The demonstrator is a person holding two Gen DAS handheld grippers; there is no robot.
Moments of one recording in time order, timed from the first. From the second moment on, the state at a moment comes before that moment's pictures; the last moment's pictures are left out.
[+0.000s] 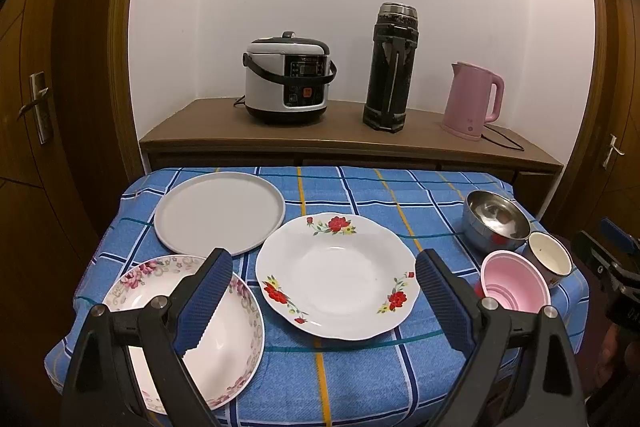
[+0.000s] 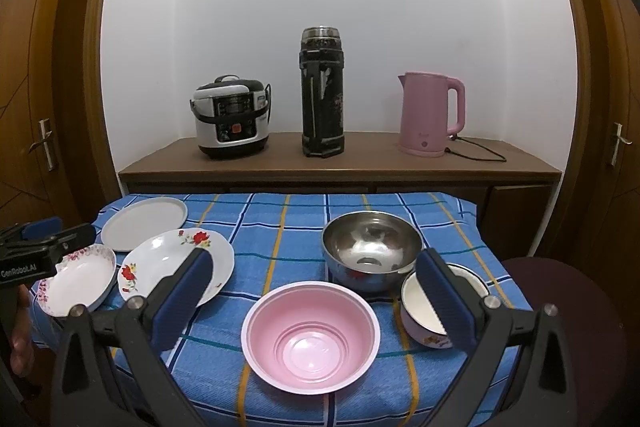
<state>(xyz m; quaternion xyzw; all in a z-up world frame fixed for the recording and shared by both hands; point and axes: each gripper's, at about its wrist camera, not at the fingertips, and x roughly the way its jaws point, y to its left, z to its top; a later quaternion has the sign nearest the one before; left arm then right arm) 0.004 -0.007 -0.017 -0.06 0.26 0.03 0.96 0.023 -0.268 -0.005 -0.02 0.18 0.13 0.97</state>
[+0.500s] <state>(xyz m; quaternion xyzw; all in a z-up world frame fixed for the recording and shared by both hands) 0.004 -0.010 -0.017 -0.06 0.26 0.03 0.96 0.023 -0.268 -0.006 -0.02 0.19 0.13 0.97</state>
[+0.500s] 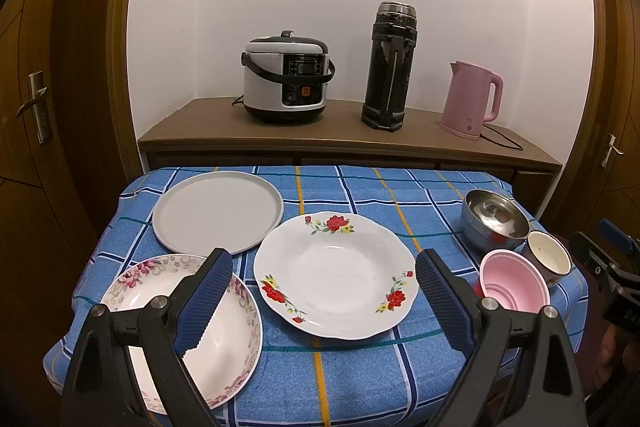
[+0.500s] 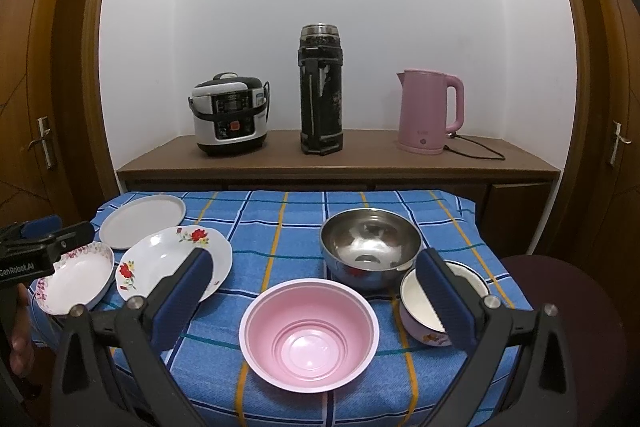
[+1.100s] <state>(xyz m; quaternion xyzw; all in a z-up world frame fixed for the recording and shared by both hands) 0.005 -0.006 -0.017 -0.06 0.26 0.03 0.96 0.023 -0.263 -0.008 -0.03 0.19 0.13 0.97</state>
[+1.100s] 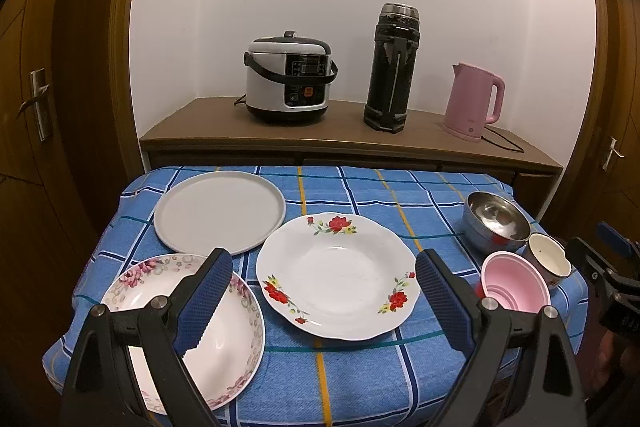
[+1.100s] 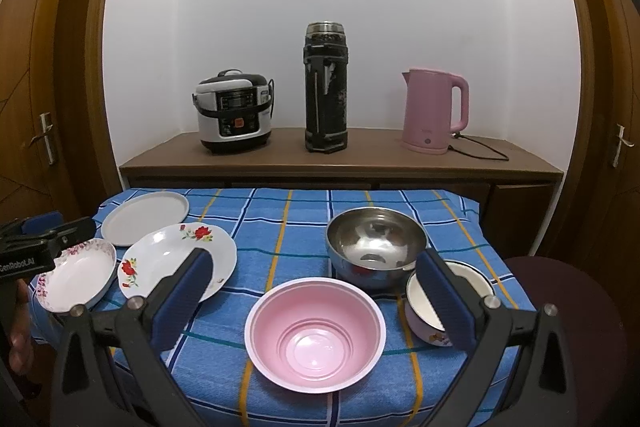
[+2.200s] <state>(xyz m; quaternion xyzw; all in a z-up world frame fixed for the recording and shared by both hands) 0.008 0.002 -0.021 -0.06 0.26 0.03 0.96 0.024 -0.235 -0.015 -0.04 0.20 0.16 0.97</state>
